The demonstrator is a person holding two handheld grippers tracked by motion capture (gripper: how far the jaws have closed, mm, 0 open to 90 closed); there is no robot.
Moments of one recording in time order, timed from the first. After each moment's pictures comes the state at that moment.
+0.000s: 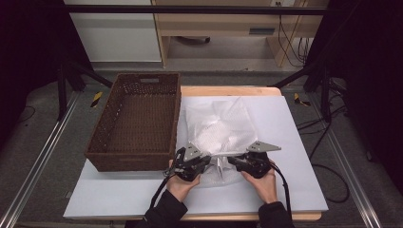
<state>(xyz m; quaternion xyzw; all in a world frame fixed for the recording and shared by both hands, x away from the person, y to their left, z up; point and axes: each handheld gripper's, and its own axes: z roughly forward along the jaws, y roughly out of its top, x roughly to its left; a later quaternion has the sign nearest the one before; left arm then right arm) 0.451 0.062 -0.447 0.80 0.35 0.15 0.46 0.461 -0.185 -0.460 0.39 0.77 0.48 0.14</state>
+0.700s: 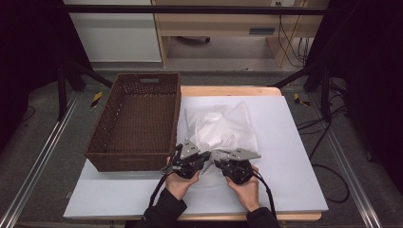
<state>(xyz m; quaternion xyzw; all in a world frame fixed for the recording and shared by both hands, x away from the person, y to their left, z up) 0.447 0.068 -0.422 0.79 0.34 0.16 0.49 0.453 -0.132 -0.471 0.38 0.78 0.47 0.16</state>
